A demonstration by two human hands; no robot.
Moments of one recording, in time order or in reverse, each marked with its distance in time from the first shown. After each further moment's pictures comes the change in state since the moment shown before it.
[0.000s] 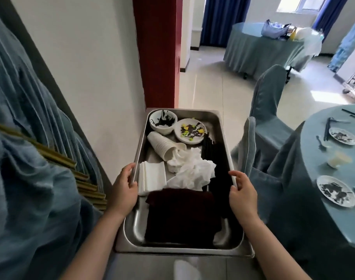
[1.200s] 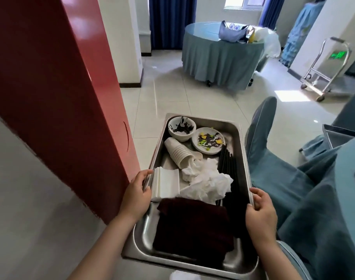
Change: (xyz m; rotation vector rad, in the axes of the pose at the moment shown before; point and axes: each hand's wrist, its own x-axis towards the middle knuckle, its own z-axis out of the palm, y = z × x) left_hand 0.638 0.119 0.300 -0.043 -0.359 0.175; right_hand 0.570 -0.070 0.107 0.081 0.407 0.251
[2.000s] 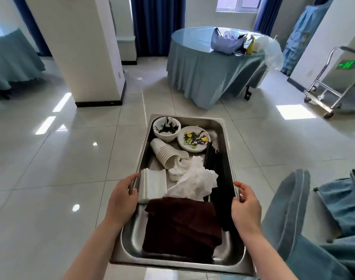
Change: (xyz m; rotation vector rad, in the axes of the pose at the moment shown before) left_hand 0.545 0.036 0.149 0.137 0.043 -0.008; right_hand 0.514 -0.139 0.224 0.022 -0.077 0.000
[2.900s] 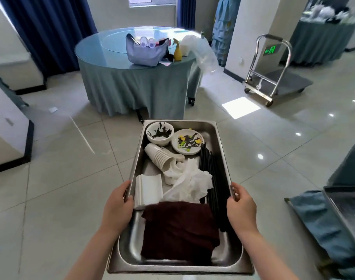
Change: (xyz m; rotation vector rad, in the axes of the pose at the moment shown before) left_hand 0.515 0.227 0.366 0.031 -0.306 0.167; right_hand 0.575 -0.043 -0.033 -0.046 0.320 0.199
